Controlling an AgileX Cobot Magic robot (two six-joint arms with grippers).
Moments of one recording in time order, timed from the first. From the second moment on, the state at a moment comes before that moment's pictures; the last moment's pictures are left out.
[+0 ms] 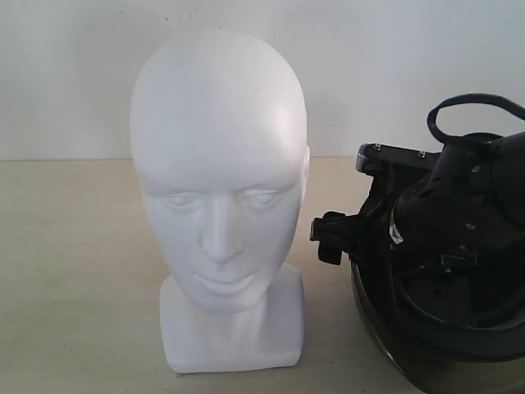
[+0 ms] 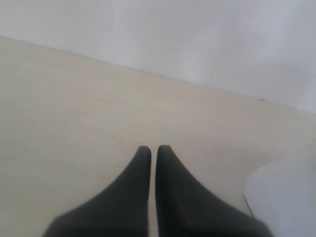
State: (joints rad) left arm -0.01 0.00 0.00 -0.03 0.28 -0.20; right arm 0.56 1.66 -0.91 -0.55 0.37 1.14
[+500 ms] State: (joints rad) left arm -0.01 0.00 0.00 -0.03 0.28 -0.20; right arm 0.56 1.69 -0.92 -0.57 0.38 1.13
